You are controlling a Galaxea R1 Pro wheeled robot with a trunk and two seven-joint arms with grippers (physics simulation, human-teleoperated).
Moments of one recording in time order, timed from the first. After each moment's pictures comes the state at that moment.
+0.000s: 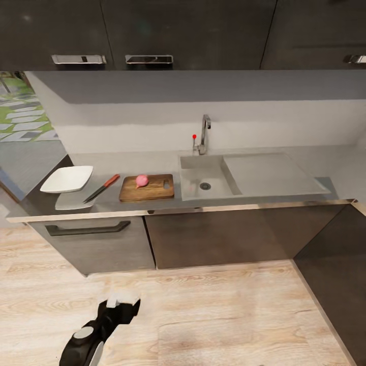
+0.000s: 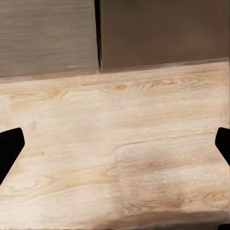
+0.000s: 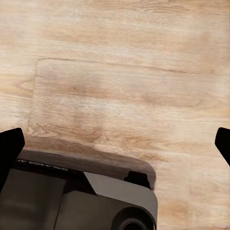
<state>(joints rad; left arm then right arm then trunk) -0.06 -0.01 -0.07 -1.49 0.02 0.55 -0.01 -0.13 0.03 0.09 -0.46 0.10 -0.26 0.01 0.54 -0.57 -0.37</state>
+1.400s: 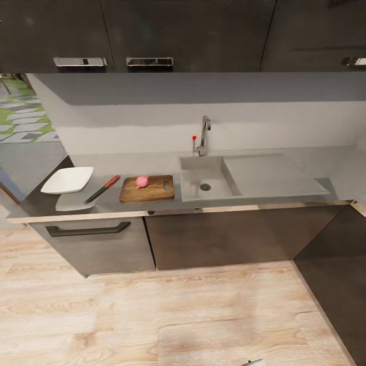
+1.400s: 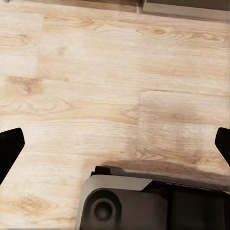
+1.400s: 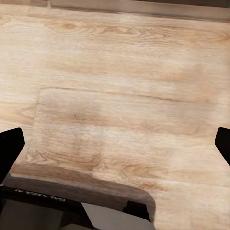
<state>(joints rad) 0.30 -0.01 0.06 -1.17 0.12 -0.06 0.00 -0.13 0.03 0.09 -0.47 0.10 -0.36 0.01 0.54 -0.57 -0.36</state>
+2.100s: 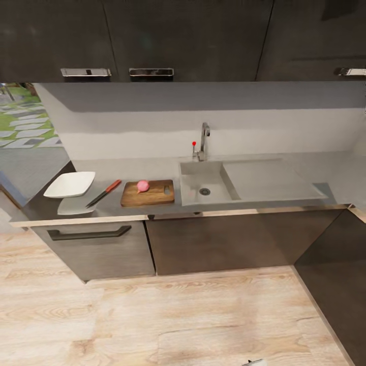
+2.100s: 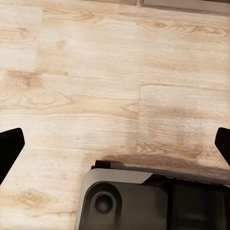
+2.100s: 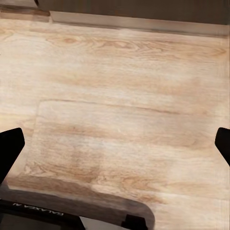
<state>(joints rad) 0.30 -0.01 0.06 -1.12 0.12 -0.06 0.00 -0.13 0.03 0.09 -0.46 0.10 -0.39 0.01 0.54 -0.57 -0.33</state>
